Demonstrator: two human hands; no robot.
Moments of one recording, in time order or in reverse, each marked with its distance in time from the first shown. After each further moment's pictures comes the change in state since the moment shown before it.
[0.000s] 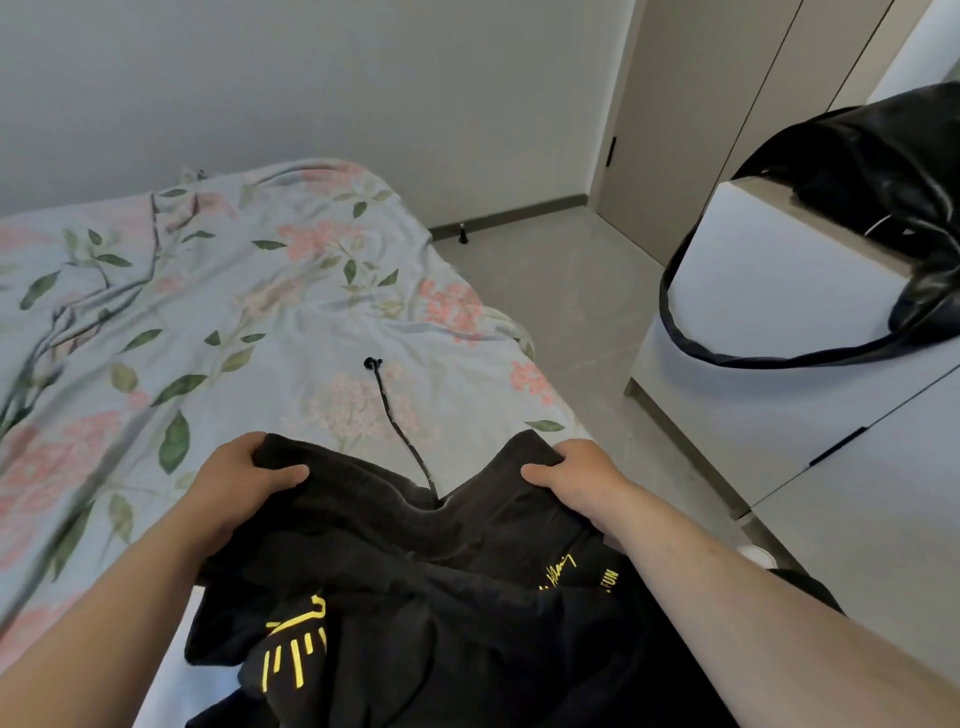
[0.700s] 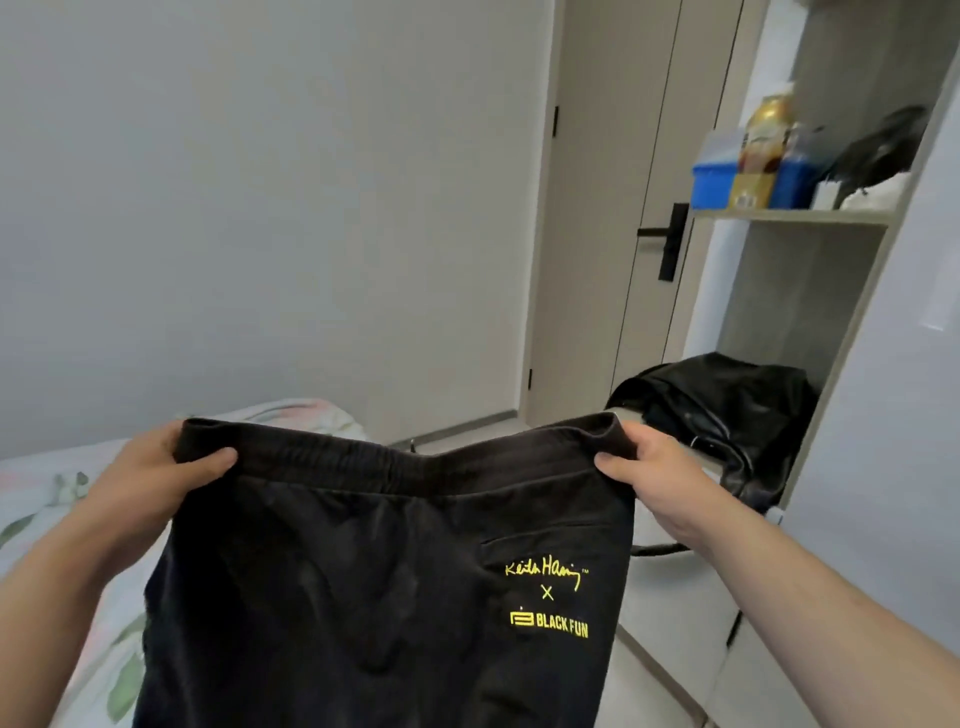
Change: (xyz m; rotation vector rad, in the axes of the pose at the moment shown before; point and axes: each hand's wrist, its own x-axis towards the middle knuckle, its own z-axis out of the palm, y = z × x) left_hand -0.043 0.180 -0.142 -0.437 0.035 0.620; right_hand -0.144 -0.119 -0.212 0.353 0.255 -0.572
